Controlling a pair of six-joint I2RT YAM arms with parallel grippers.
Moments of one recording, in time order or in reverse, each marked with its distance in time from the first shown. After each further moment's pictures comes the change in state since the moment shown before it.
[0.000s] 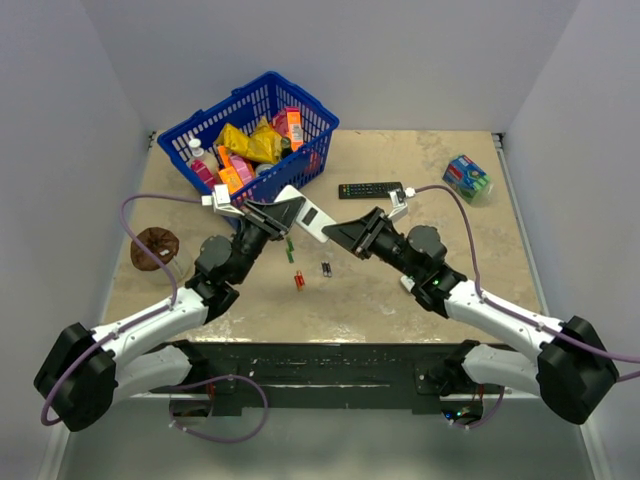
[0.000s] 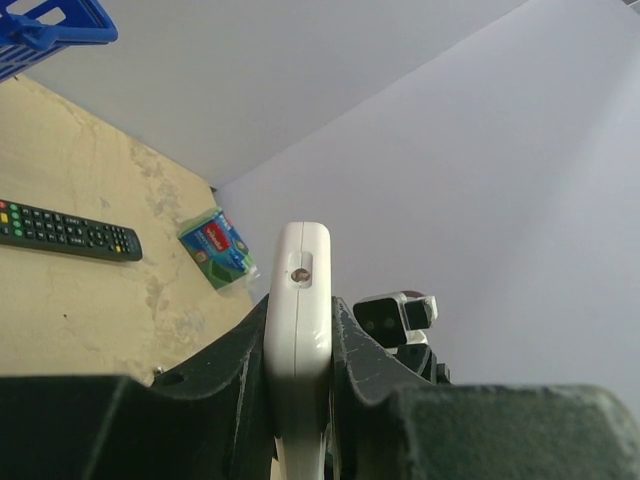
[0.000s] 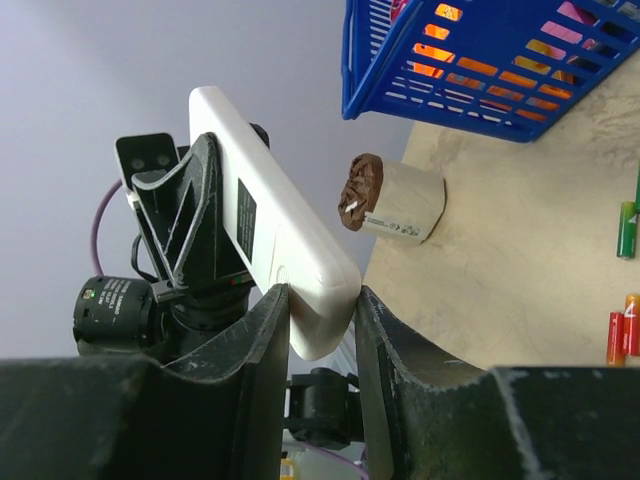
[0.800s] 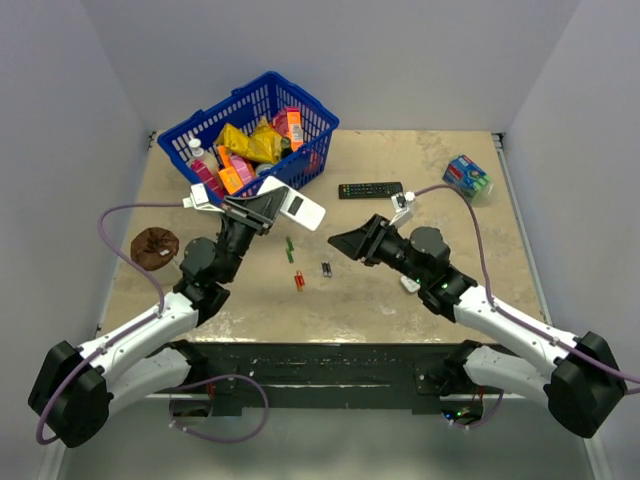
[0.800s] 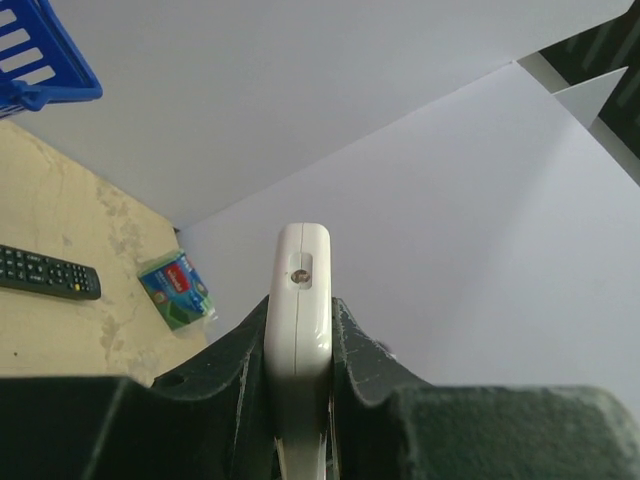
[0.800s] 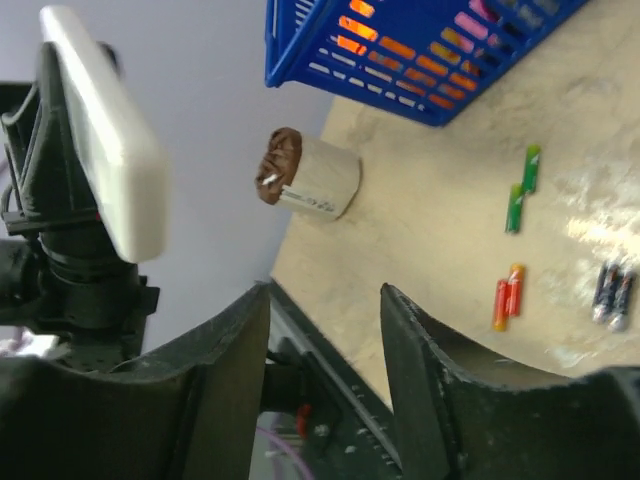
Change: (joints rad) left arm 0.060 -0.092 -0.004 -0.002 -0.022 -0.110; right arm -0.011 -0.100 -0.043 -0.141 0.014 -0.126
